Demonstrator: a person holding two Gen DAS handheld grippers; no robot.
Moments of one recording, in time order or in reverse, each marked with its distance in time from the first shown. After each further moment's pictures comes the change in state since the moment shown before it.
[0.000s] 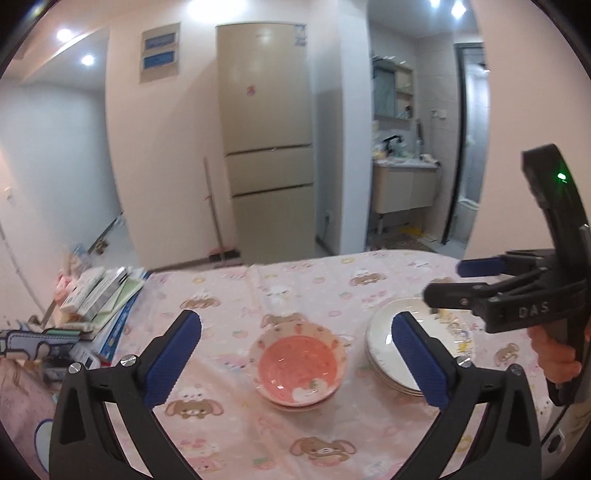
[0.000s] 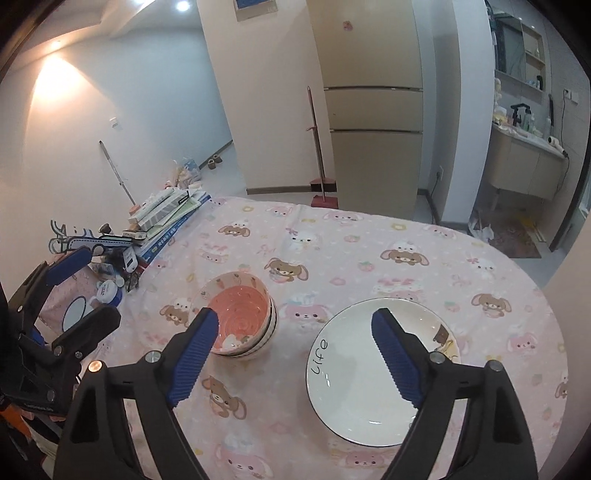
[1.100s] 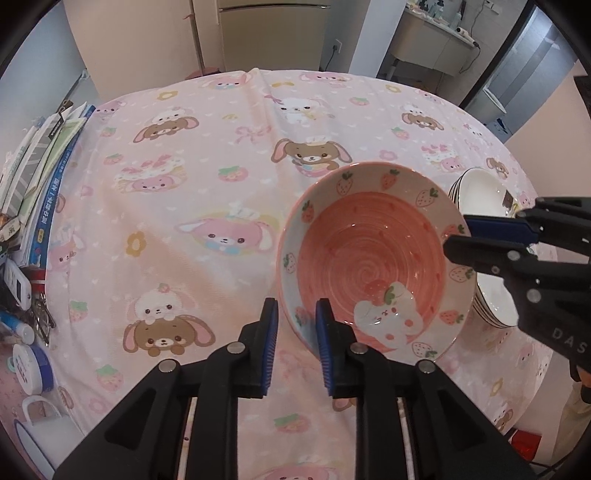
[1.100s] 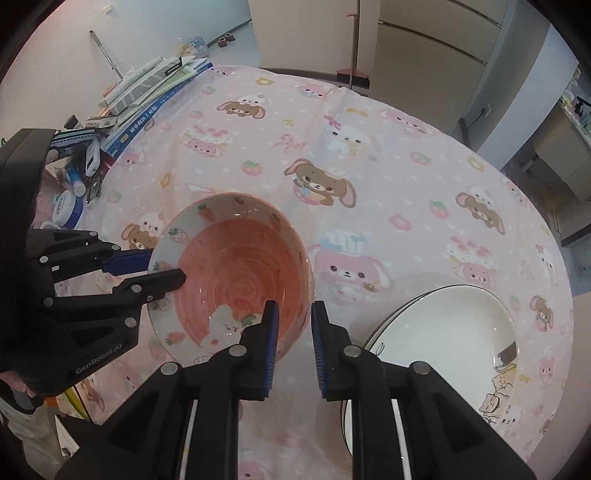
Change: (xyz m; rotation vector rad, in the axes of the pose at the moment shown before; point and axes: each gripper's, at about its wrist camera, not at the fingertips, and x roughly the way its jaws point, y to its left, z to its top) left arm 0.178 0.055 -0.057 -0.079 0.715 -0.109; right arm 0.181 0.053 0.012 -0.167 0.491 -0.016
